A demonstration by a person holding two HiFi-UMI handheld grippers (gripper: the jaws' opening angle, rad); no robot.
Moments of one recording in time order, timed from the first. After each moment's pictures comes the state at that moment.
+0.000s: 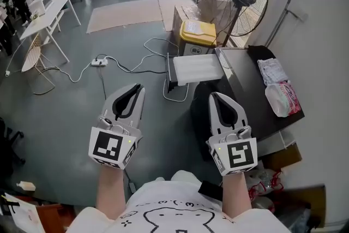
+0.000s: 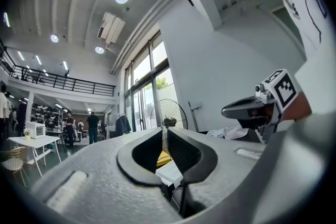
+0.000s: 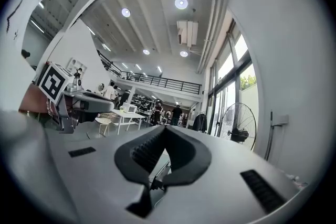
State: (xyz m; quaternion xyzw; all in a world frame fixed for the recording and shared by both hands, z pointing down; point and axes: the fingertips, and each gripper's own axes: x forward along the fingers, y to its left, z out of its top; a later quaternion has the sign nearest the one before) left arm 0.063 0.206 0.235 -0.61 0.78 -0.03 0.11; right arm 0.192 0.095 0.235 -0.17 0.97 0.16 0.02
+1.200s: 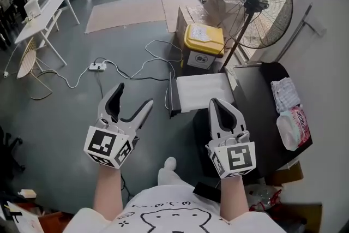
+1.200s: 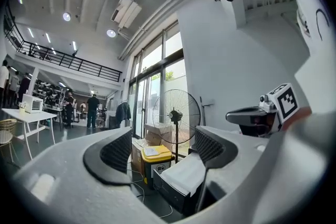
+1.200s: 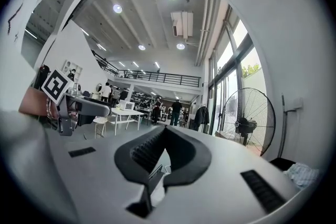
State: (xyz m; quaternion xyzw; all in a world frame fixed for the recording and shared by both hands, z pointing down) left arm -0.080 0.091 0.275 -0.61 0.79 0.01 0.03; right arm 0.065 -0.031 0.267 -0.16 0.98 0.12 0.00
